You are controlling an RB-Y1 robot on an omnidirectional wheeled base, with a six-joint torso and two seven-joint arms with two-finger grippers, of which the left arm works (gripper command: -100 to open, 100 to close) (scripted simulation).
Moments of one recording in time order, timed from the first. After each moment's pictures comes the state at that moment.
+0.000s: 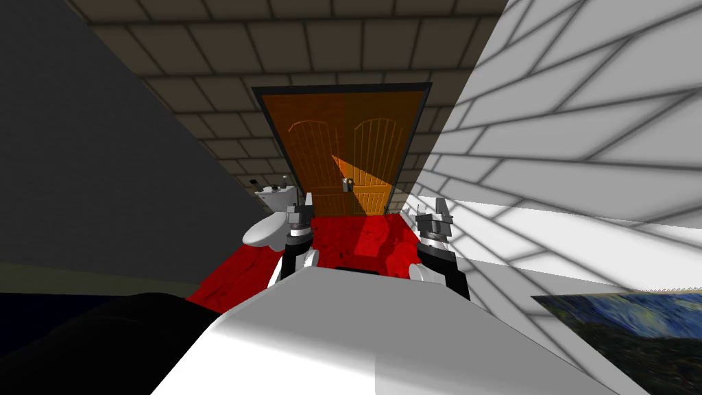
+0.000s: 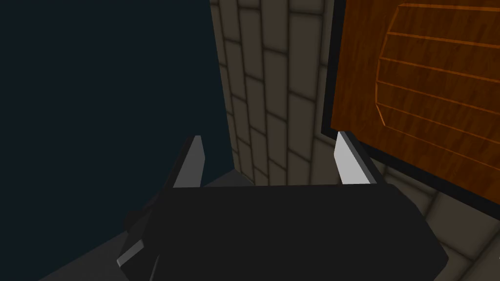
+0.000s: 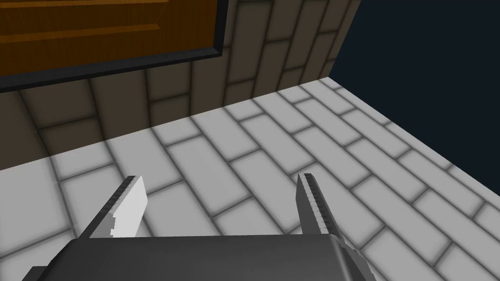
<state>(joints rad) 0.50 -0.03 -0.07 -2.31 -0.08 -0.61 0.01</state>
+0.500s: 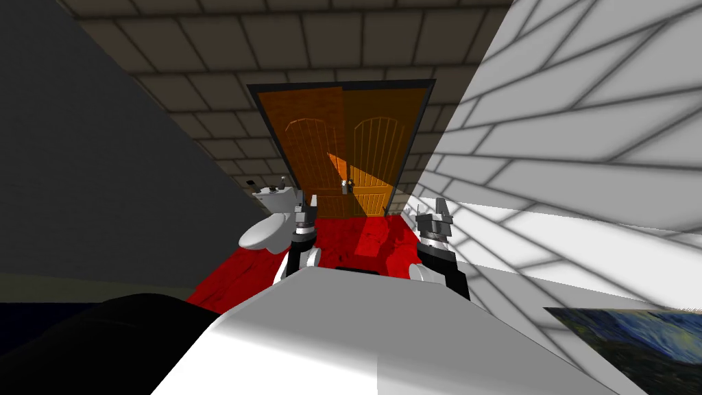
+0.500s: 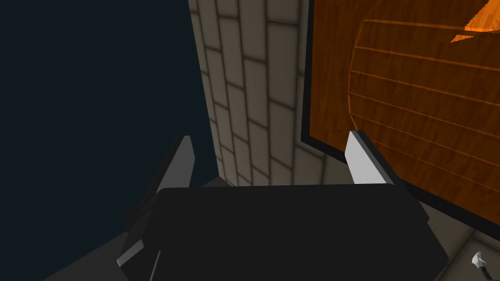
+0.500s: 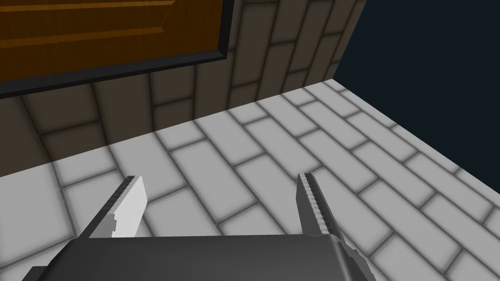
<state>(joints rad) 0.45 -0.01 -0.07 -2.22 -0.06 -0.61 0.01</state>
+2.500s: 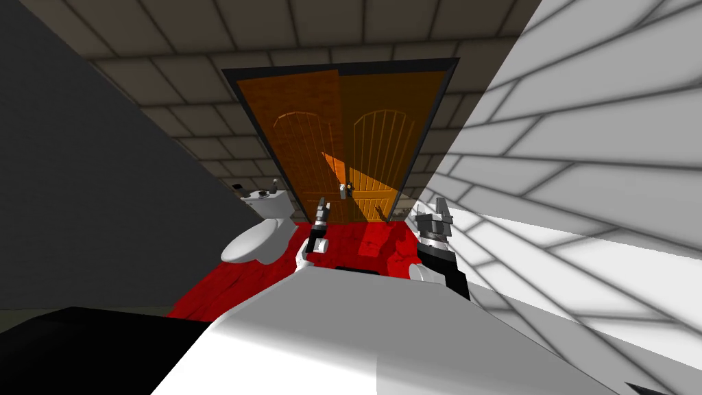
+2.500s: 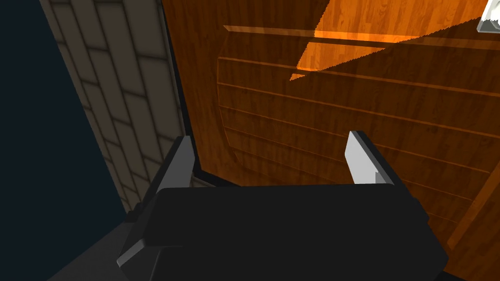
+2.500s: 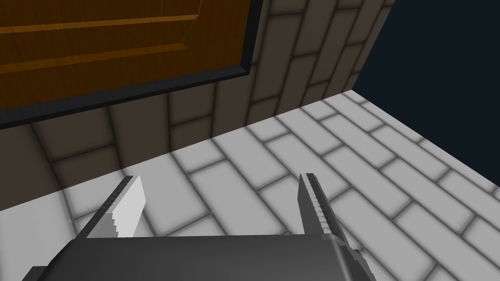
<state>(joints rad) 0.14 0.08 -0.03 -1.67 0.05 -0.58 0.00</state>
